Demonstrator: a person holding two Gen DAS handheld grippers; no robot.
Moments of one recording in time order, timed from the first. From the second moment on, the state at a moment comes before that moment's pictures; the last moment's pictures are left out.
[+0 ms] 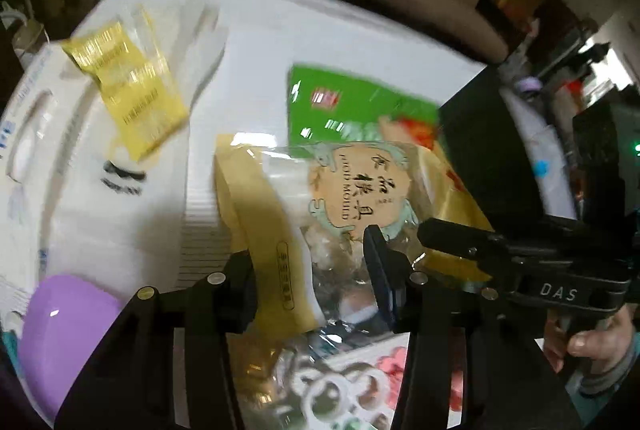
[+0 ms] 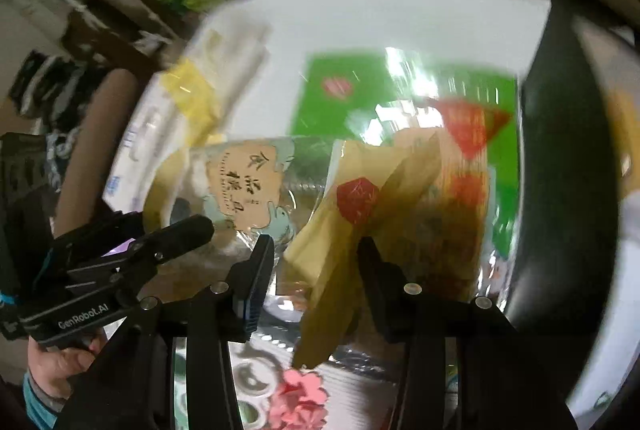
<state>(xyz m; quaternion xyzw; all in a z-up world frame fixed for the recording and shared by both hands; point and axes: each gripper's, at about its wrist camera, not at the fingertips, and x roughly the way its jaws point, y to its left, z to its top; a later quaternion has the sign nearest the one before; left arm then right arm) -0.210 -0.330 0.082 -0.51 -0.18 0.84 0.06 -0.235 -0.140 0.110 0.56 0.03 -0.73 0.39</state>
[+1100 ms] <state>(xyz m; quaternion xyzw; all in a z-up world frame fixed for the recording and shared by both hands) -0.269 -0.028 0.154 -0.55 -0.02 0.82 0.15 -0.297 0.175 0.144 0.55 -0.05 -0.77 0.33</state>
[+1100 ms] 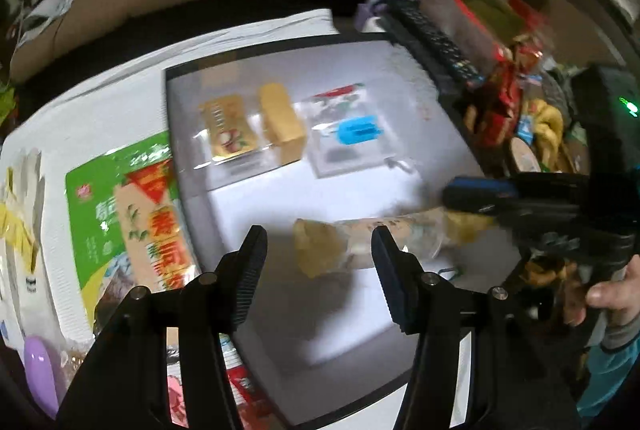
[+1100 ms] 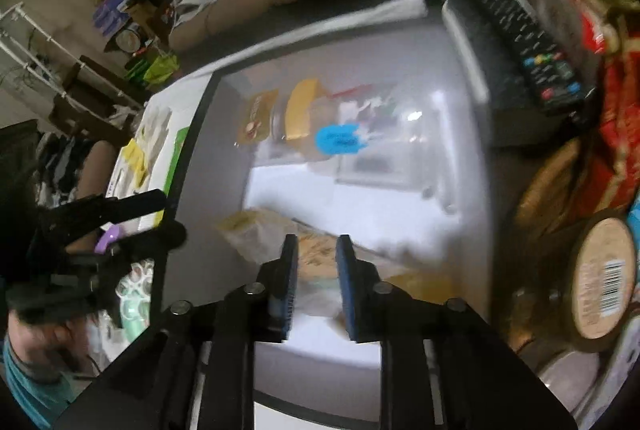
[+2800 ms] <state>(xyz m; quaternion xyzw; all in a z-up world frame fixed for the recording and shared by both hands) -0.187 -0.082 0.153 -0.53 -0.09 0.82 0.19 -0.302 0.051 0.021 0.64 0.31 -0.61 0.34</state>
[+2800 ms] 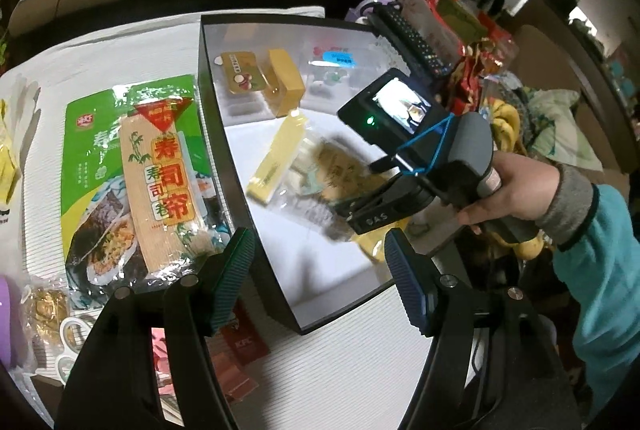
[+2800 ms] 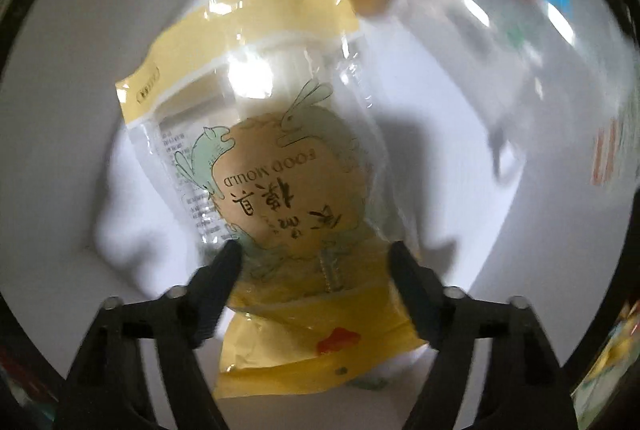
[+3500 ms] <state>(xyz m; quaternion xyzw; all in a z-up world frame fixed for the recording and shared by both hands) -0.184 -0.097 0.161 -0.51 -0.12 0.83 0.19 -0.323 0.091 0.034 0.73 0.19 -0.57 0.31</state>
